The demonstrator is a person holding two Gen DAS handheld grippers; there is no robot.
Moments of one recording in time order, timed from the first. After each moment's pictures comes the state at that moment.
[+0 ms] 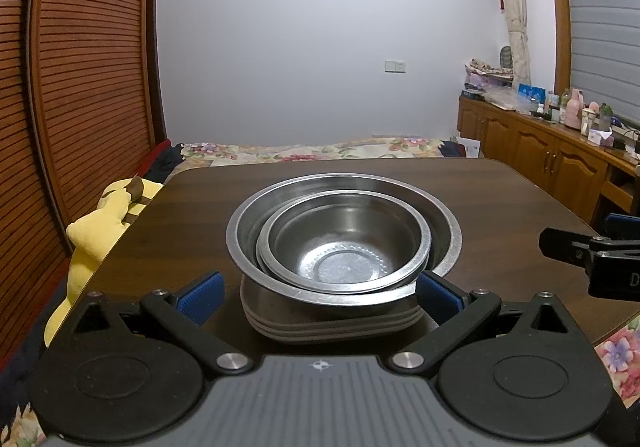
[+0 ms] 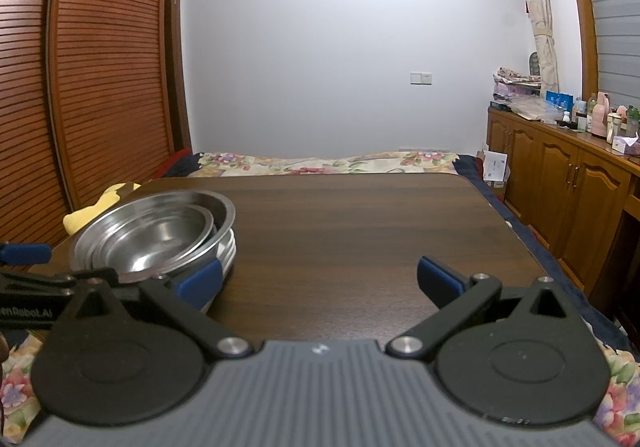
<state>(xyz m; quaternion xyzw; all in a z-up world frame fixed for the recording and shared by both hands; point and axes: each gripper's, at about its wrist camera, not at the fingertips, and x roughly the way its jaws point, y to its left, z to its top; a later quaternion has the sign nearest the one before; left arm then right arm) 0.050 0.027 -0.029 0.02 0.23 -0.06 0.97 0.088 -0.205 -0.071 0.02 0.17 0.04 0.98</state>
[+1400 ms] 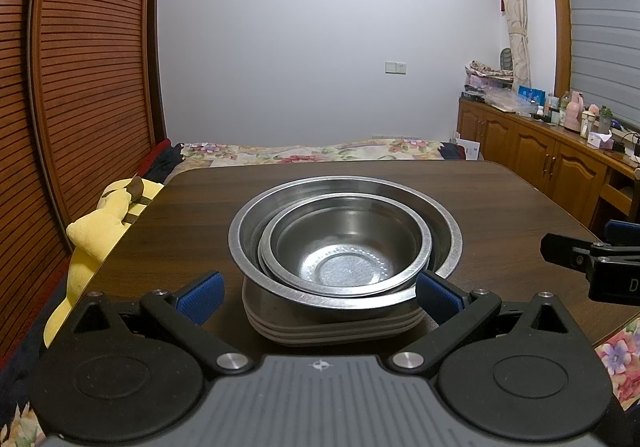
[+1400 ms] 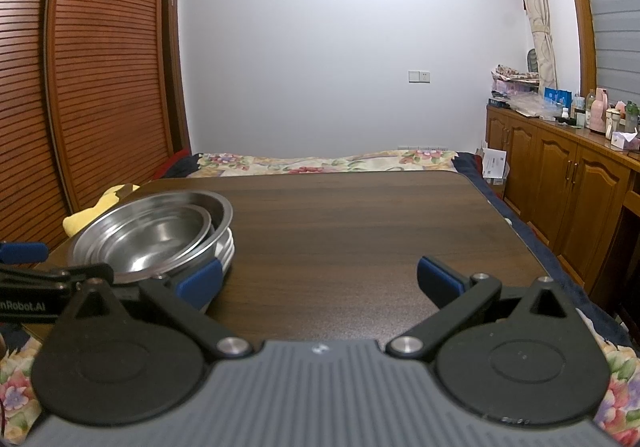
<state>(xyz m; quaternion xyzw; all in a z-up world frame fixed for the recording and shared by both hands) 0.049 0.027 -0.027 0.02 0.23 -0.06 0.97 0.089 -0.204 -0.071 0.03 0.17 0.04 0.98</state>
